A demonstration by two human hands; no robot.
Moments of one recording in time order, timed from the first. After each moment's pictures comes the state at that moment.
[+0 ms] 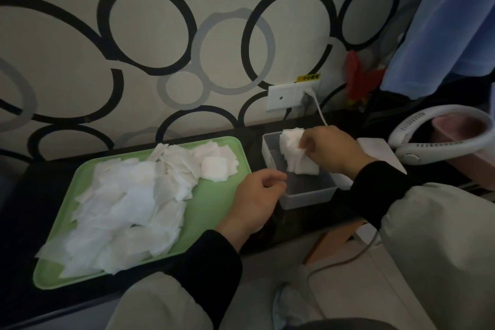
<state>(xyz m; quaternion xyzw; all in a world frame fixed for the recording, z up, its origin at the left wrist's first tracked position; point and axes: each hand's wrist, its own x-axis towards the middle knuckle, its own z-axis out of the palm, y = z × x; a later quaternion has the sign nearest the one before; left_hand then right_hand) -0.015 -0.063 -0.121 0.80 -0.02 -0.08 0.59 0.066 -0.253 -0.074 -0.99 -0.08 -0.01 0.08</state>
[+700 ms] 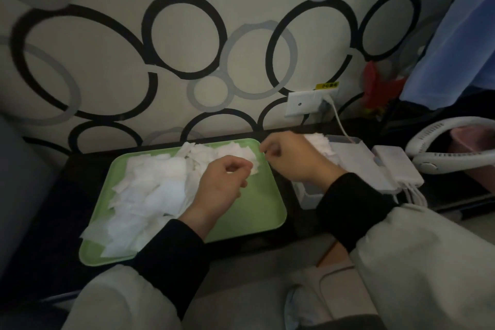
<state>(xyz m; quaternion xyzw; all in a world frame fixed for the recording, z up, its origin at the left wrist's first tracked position) -0.026 0.025 -0.082 0.78 0.06 0.00 0.62 0.024 -0.139 -0.047 -0.95 -0.14 0.02 0.29</state>
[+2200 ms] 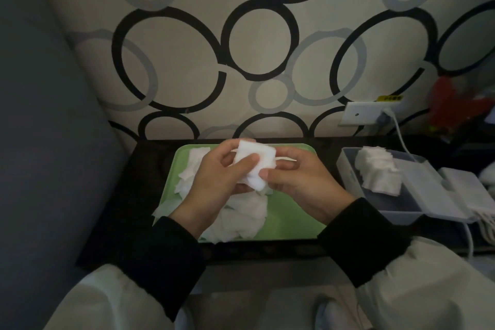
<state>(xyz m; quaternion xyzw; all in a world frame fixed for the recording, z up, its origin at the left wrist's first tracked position) -0.063 0.130 -0.054 0.67 0.04 0.06 0.74 -0.028 -0.031 -0.049 -0.64 -0.06 0.17 0.74</state>
